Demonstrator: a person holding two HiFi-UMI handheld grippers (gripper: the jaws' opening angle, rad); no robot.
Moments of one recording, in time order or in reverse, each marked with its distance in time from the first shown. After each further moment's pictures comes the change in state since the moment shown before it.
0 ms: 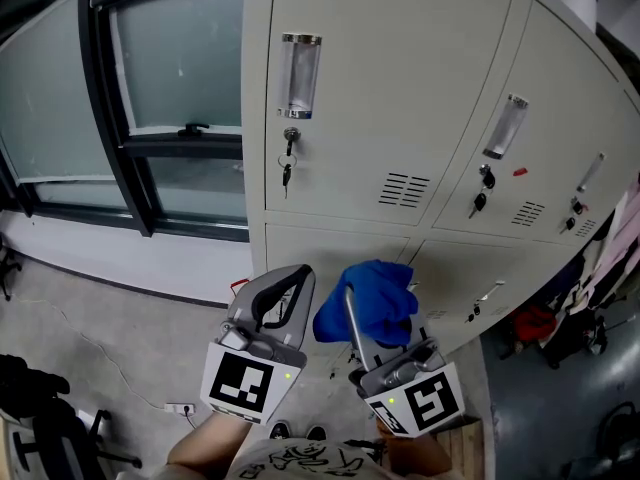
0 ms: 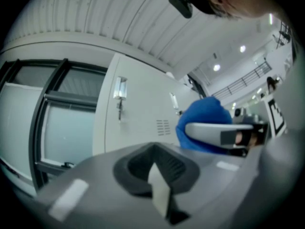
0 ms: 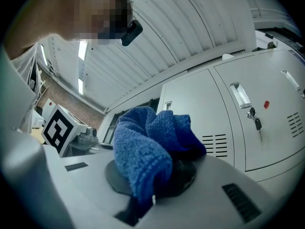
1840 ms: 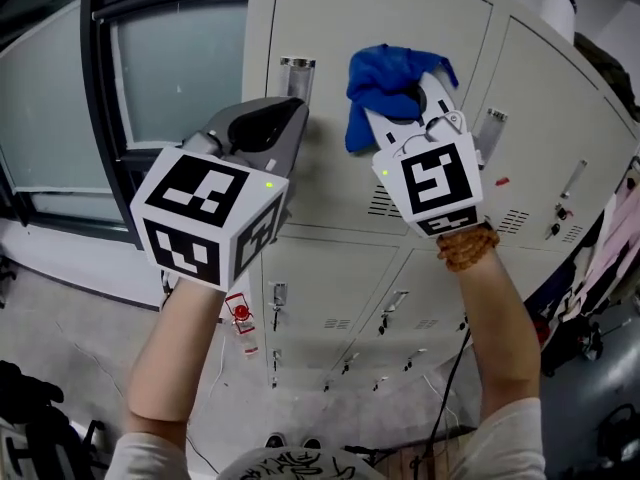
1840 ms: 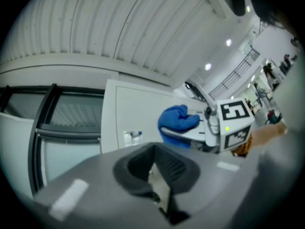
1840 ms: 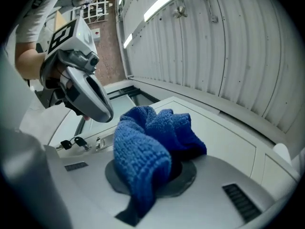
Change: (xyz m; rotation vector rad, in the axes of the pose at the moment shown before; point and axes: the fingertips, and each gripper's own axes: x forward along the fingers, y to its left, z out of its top) left arm 0.071 0.084 0.181 0.188 -0.120 0.017; right arm 0.168 -0.111 0.148 -0.868 0.030 -0.028
